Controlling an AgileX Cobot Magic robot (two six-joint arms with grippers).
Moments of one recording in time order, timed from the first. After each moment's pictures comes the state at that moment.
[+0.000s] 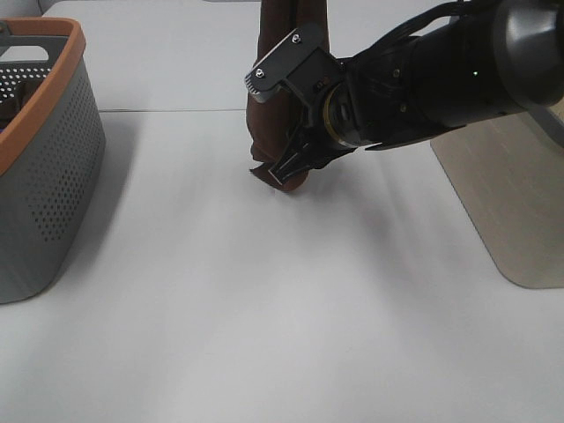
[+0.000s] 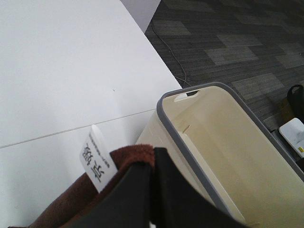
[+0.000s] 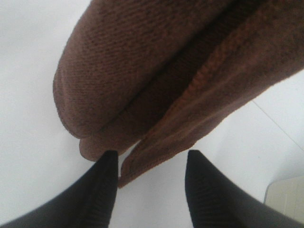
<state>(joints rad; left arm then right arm) -0.57 2.04 -2.30 -0.26 0.77 -0.23 0.69 1.89 -1.12 -1.43 0.35 1.16</state>
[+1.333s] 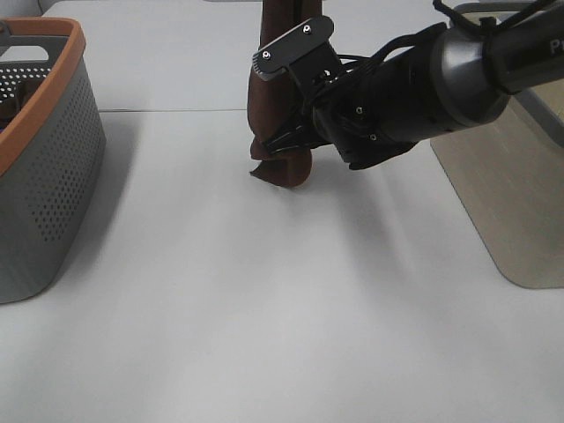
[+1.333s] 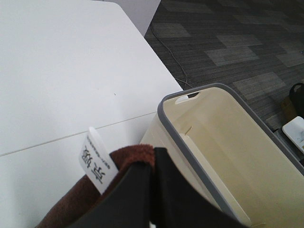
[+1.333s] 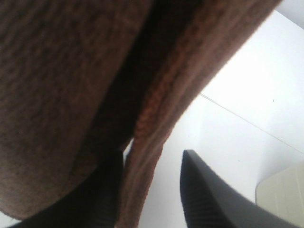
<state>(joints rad) -0.57 2.04 -2.30 -0.26 0.76 -0.20 0.69 2.01 -1.19 -1.73 0.50 1.65</state>
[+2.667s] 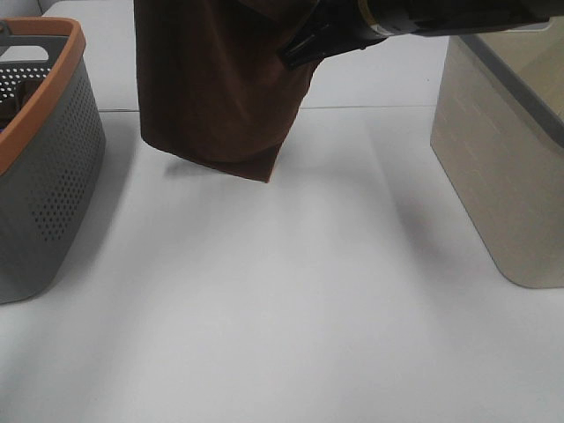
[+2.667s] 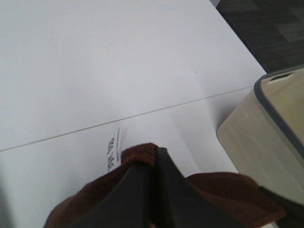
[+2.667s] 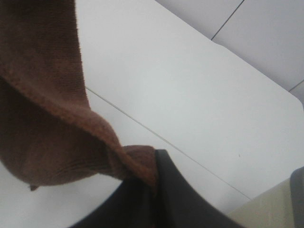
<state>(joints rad) -0.35 1.98 -2.30 -0.23 0.99 -0.08 0.68 1.70 -1.21 -1.40 0.40 1.12</state>
